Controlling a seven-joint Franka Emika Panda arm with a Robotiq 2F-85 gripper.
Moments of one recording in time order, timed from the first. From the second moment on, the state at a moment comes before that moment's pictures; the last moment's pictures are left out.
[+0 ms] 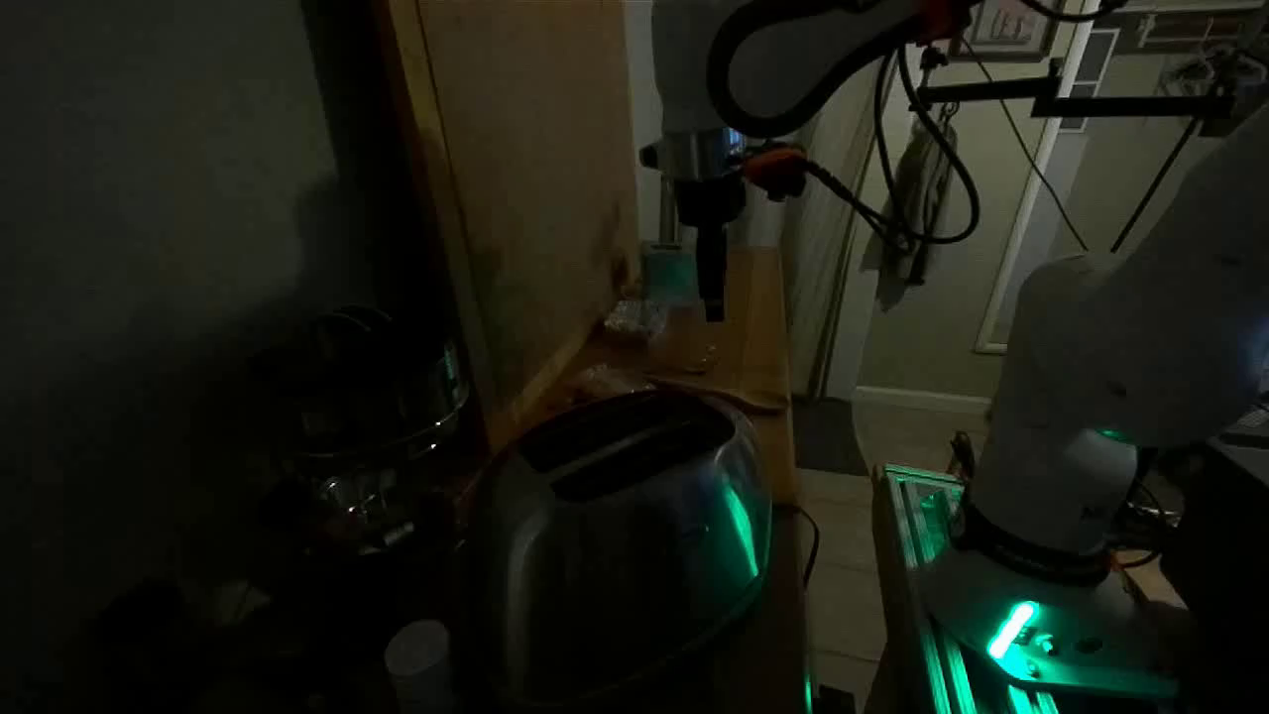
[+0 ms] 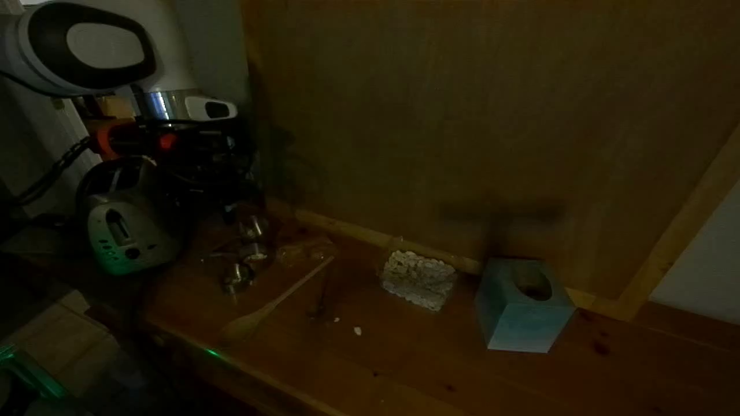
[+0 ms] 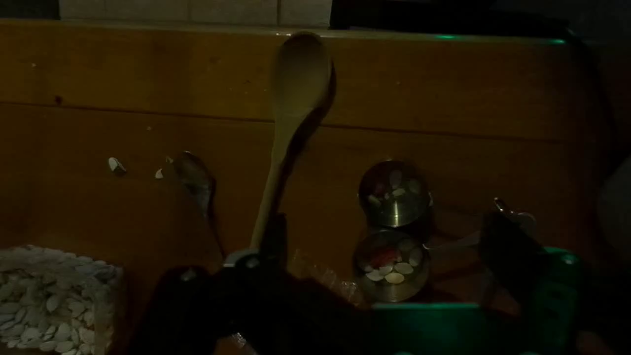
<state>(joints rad) -0.13 -0.50 -0.09 -2.53 -0.29 1.95 -0.20</state>
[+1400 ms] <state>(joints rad) -0.08 -0.28 -0.27 -2.56 -0.09 2.48 -0.45</state>
